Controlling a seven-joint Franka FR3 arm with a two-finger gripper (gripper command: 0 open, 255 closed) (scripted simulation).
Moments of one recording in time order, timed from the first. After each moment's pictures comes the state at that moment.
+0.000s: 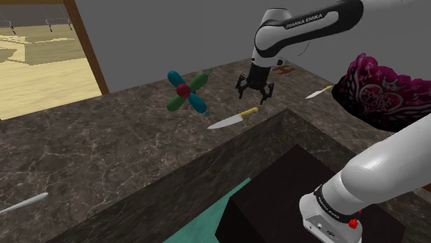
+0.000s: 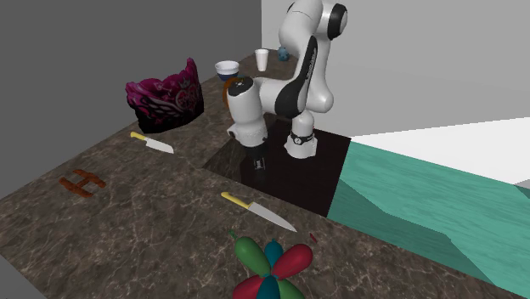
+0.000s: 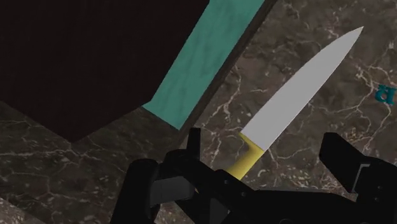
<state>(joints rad) -0.17 -0.15 0.10 -2.30 0.16 2.03 0.88</state>
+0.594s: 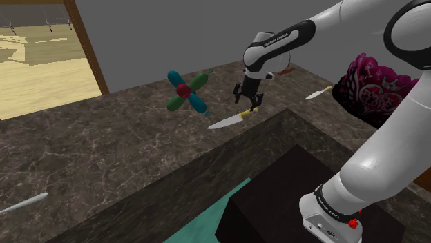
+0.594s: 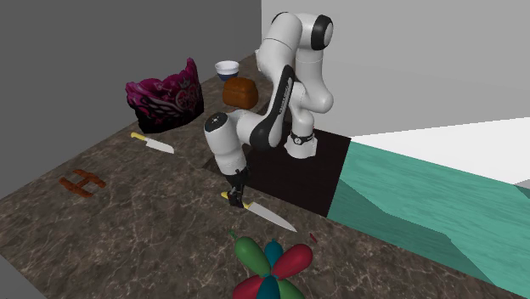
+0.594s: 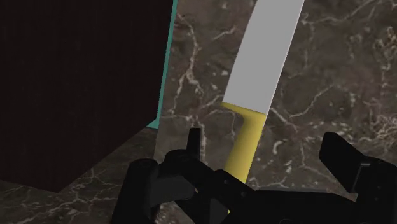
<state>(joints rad) -0.21 0.14 0.06 -2.20 0.18 2.22 1.16</state>
